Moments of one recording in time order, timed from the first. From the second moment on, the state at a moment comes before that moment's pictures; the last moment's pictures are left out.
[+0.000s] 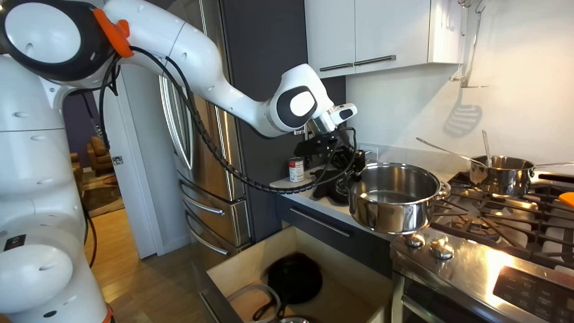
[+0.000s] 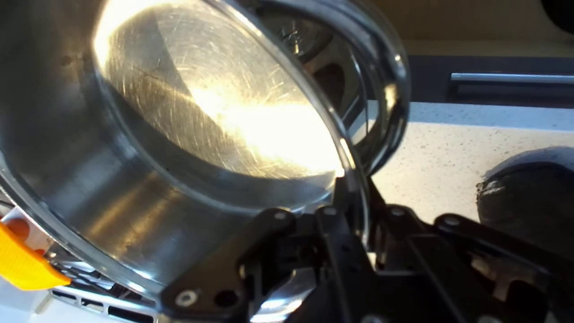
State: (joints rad) arm -0.22 0.09 -0.20 -2.03 -0.29 2.56 0.03
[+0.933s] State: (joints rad) arm -0.33 0.44 -0.14 -1.53 -0.02 2.41 -0.47
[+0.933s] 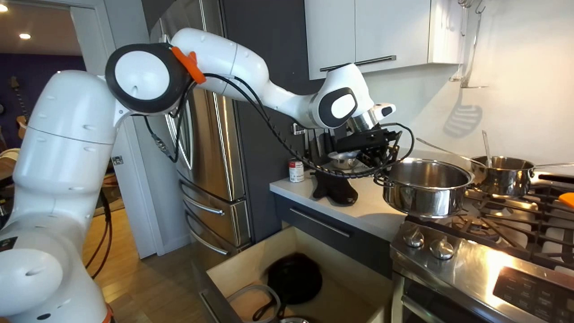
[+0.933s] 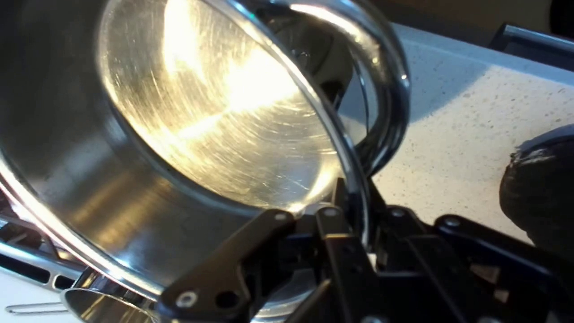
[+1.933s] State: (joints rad) arm -0.54 0.82 -0.02 -1.01 0.10 2.32 -0.87
